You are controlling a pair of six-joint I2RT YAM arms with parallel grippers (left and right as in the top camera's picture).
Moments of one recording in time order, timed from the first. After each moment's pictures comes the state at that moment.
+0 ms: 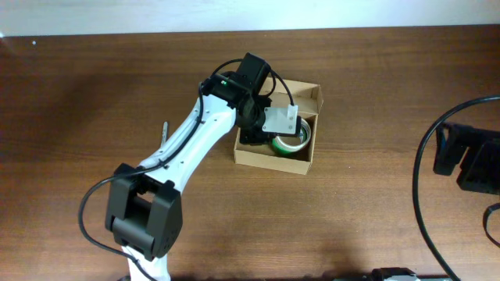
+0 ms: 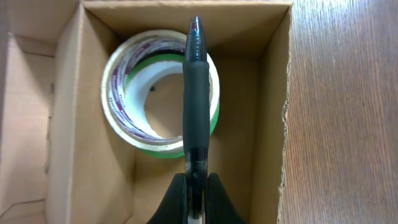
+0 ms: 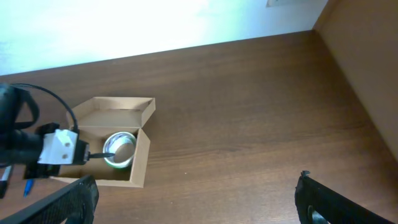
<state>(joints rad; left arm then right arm) -0.51 1.98 1.70 -0.98 0.37 1.16 0.01 1.25 2.29 -1.69 0.10 0.13</state>
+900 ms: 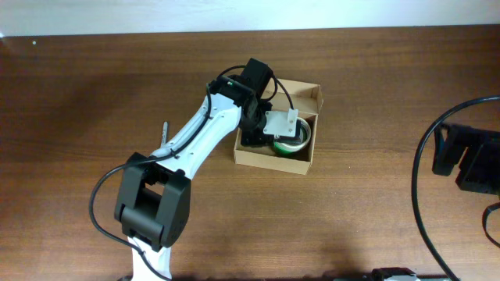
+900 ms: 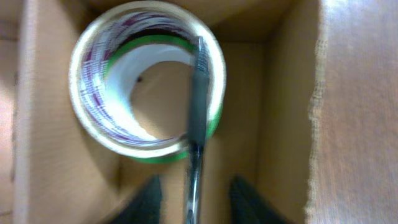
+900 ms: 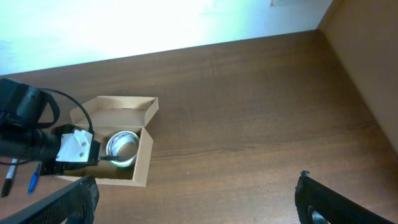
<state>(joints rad) -0.51 2.05 1.70 -0.96 0.35 1.16 0.01 1.25 2.29 -1.69 0.09 0.13</state>
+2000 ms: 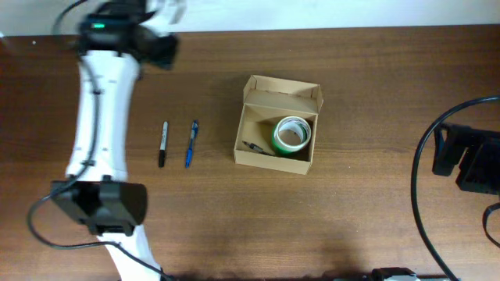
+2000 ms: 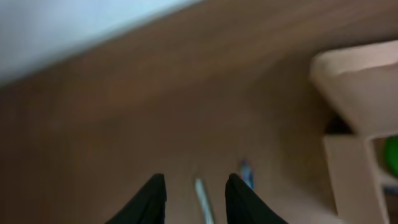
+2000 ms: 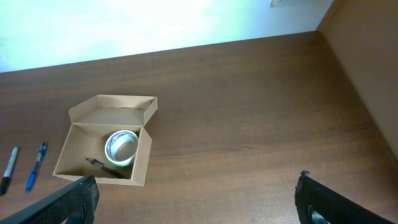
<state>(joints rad) -0.02 2.05 2.30 -1.28 0.06 0.27 0.01 1.25 2.29 -1.69 0.09 0.12</state>
